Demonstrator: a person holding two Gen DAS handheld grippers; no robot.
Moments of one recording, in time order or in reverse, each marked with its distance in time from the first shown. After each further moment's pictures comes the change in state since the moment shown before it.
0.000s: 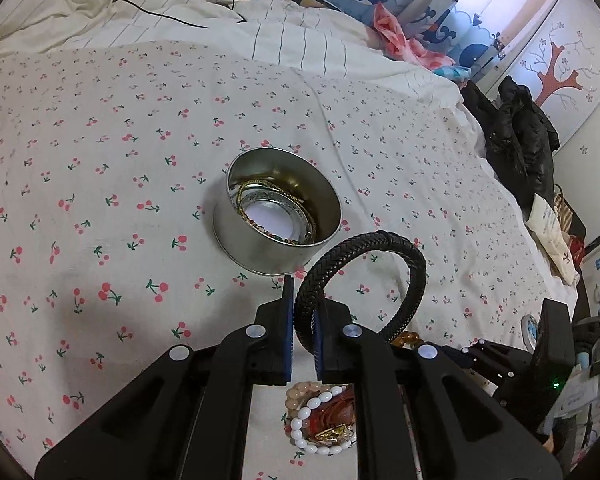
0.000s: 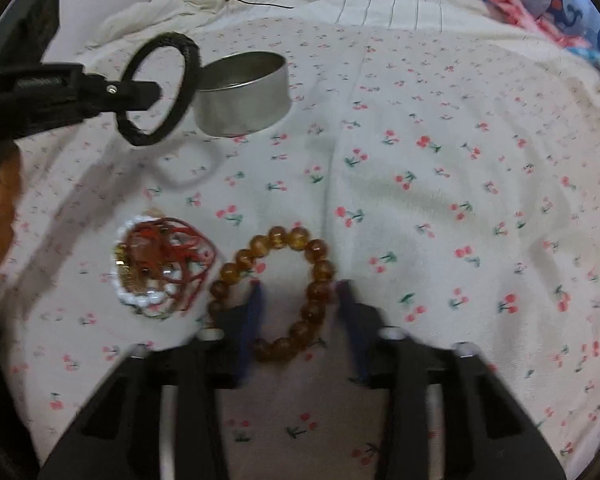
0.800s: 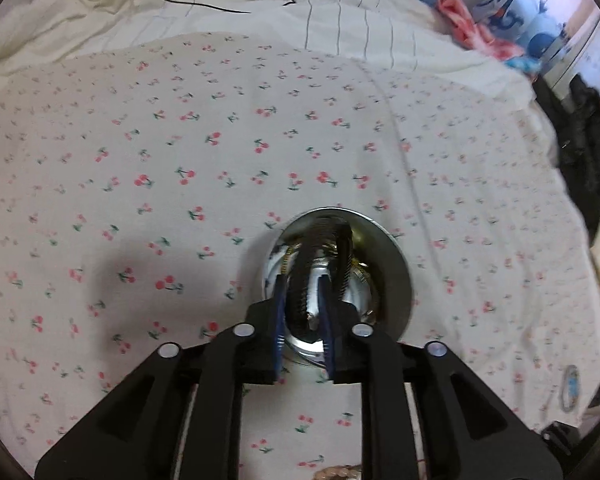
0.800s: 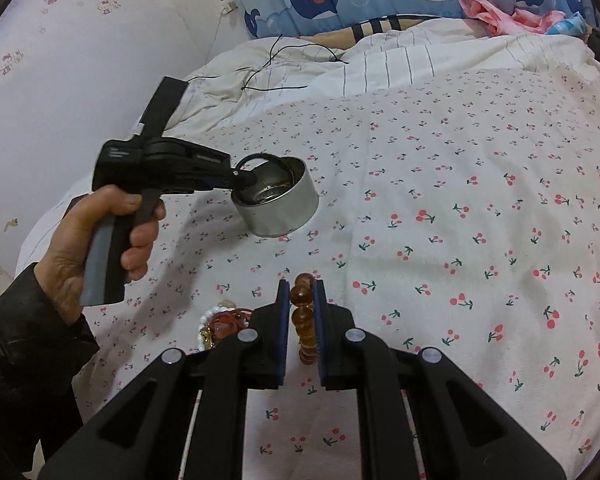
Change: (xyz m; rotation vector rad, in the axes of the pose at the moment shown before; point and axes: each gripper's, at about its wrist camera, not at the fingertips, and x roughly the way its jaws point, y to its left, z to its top) left arm 0.062 0.001 0.075 -0.038 0.099 0.260; right arm -0.055 -0.024 0.016 0.172 -0.228 0.262
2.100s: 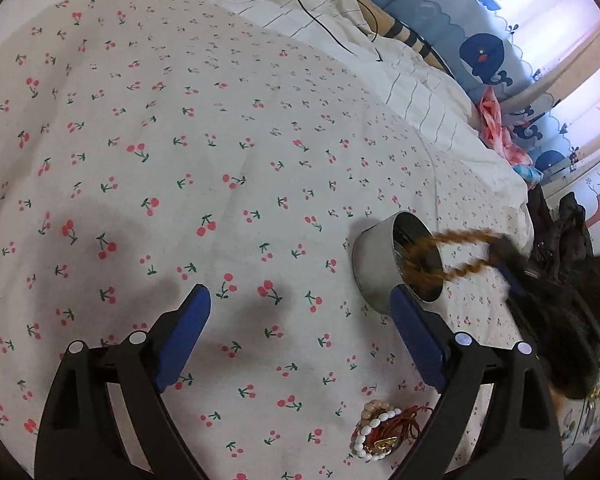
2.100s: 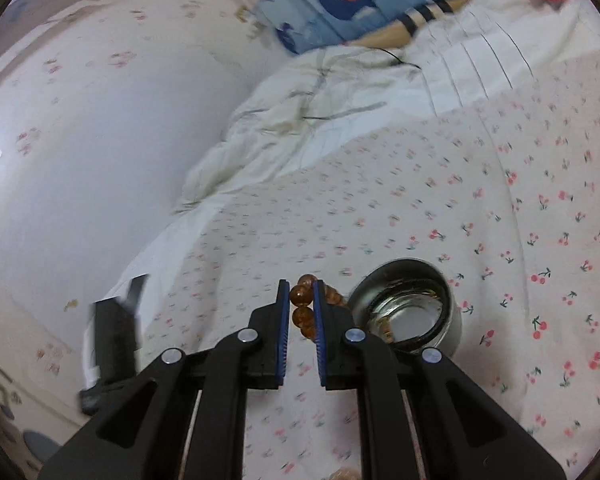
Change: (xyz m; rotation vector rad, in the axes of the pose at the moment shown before) left arm -0.056 0.125 -0.079 -0.366 -0.132 -0.154; right arm 0.113 0.045 0.114 0.164 -0.025 0.271
